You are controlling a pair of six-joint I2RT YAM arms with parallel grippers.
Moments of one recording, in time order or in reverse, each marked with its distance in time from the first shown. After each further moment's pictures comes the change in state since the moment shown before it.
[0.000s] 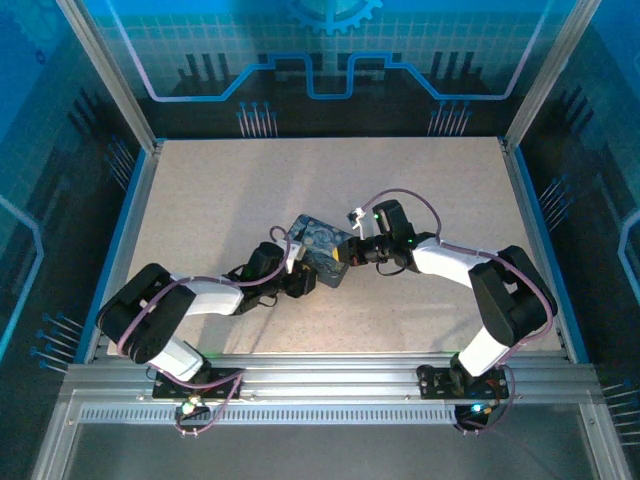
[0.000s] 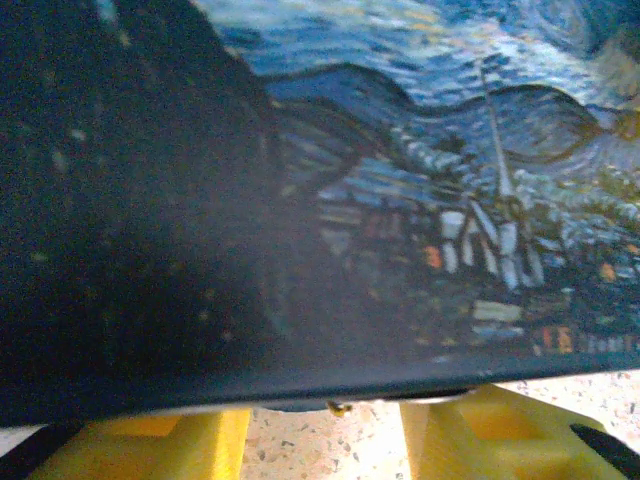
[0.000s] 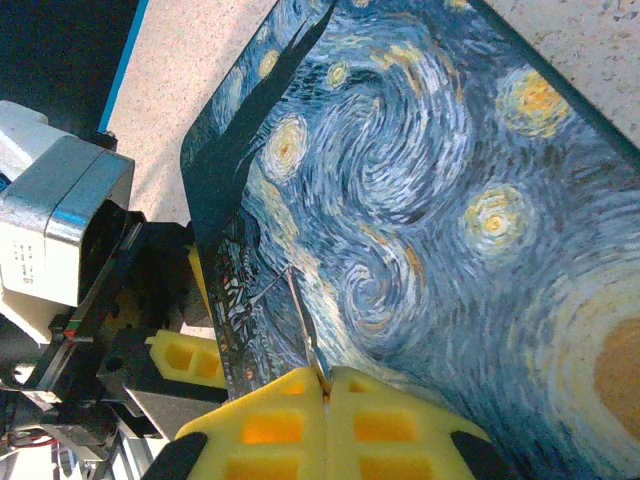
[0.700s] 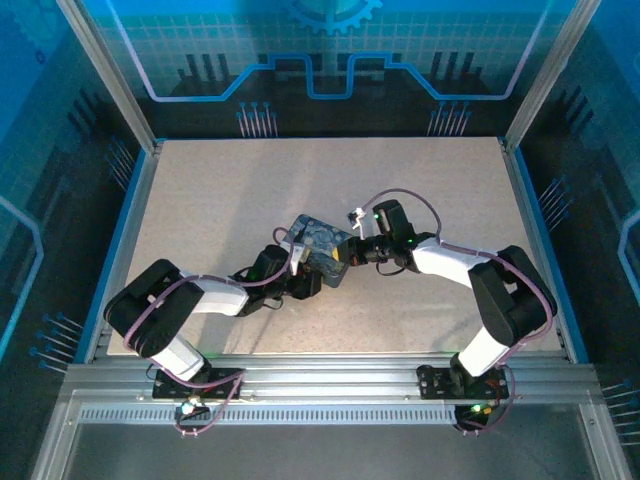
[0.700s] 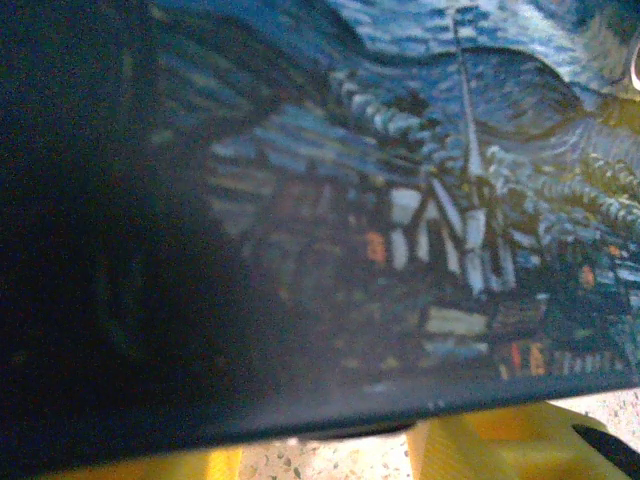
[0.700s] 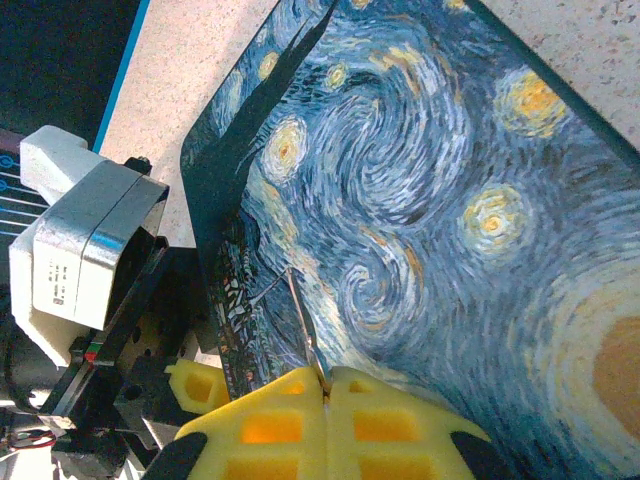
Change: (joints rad) left arm -0.038 0.048 0.006 0.049 -0.002 -0.112; right arm -0.002 0.002 0.000 0.005 -0.001 0.000
